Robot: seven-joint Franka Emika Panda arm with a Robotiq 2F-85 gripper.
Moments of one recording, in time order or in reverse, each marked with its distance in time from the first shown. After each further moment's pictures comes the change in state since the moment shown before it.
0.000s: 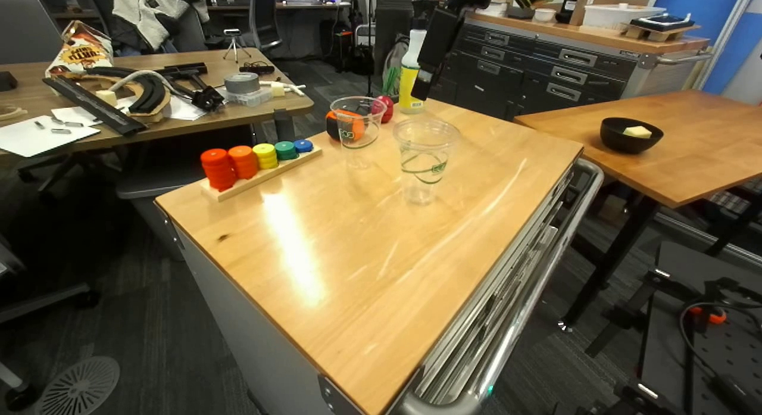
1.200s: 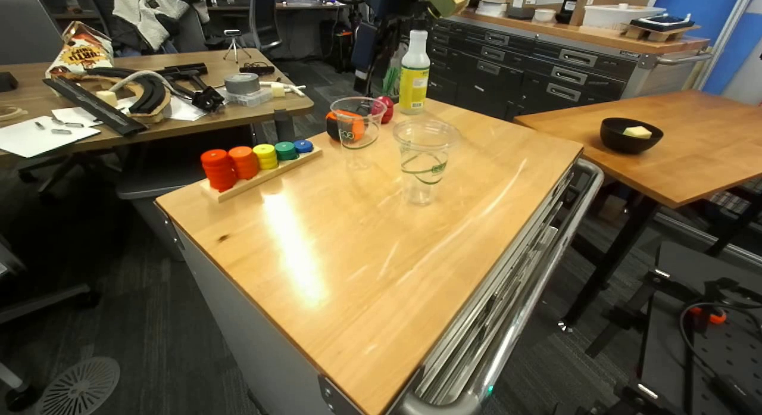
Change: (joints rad) arm -0.019 0.349 0.001 0.429 -0.130 -0.037 0.112
